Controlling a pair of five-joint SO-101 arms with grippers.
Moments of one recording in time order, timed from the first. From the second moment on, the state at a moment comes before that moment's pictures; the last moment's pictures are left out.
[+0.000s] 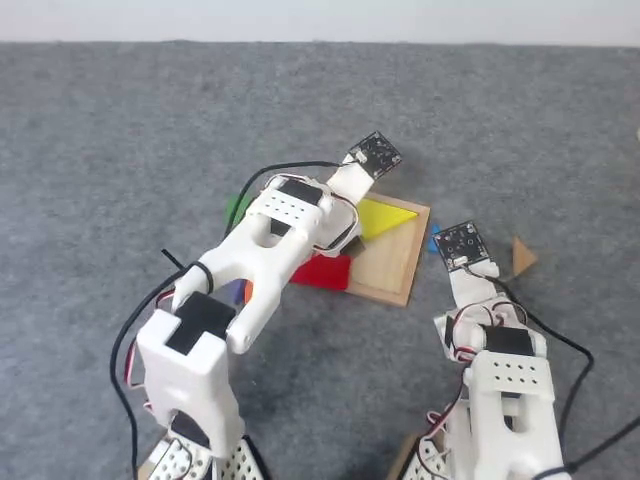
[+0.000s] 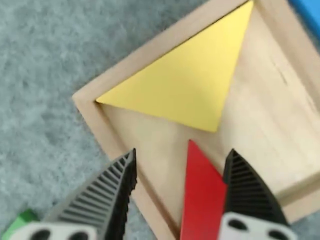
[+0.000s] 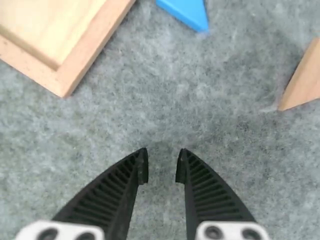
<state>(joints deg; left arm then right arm) 18.5 19.7 13.8 49.6 -19.5 1.5 -53.9 80.5 47.8 23.9</state>
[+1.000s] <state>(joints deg) 14.2 -17.4 48.0 52.5 -29.8 0.1 -53.9 80.5 47.8 23.9</state>
